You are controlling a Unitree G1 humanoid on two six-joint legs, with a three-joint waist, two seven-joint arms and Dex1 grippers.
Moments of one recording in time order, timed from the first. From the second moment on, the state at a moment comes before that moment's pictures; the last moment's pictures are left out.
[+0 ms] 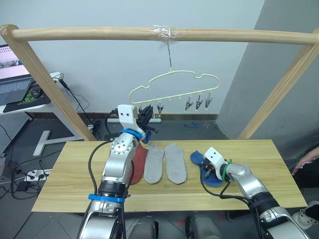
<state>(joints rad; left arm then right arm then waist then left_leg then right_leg) -0.44 0.14 0.01 0.16 -0.11 0.10 -0.27 -0.33 -0.37 0.25 0.53 -0.08 0.23 0.66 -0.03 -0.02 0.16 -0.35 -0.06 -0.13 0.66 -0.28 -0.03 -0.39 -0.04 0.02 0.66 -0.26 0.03</state>
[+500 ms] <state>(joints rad) -0.42 0.14 0.01 0.13 -0.14 0.10 -0.30 -0.22 -0.43 0.27 0.33 -0.10 0.15 0.70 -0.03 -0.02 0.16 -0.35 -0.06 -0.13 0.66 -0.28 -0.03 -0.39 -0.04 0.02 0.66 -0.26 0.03</state>
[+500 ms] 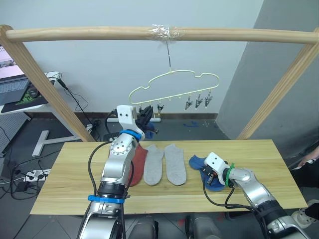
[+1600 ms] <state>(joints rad) -0.40 0.09 0.23 -0.07 -0.73 0.67 -0.30 -0.33 -0.20 0.26 -0.08 0.03 0.28 0.57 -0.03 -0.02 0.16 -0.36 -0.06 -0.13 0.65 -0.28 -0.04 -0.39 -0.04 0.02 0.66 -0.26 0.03</state>
